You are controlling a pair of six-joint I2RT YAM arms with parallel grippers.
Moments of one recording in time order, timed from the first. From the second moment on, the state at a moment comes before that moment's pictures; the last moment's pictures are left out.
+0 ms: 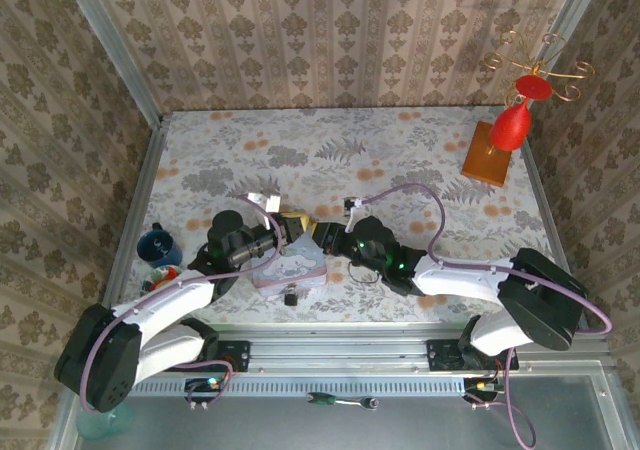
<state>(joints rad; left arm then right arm) -0.58 1.07 0.37 0.56 0.50 -0.50 0.91 1.42 0.64 0.47 0.08 0.96</state>
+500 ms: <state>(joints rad) -0.59 1.09 0.34 0.70 0.54 -0.52 0.69 1.37 0.49 0.65 -0.16 0.96</state>
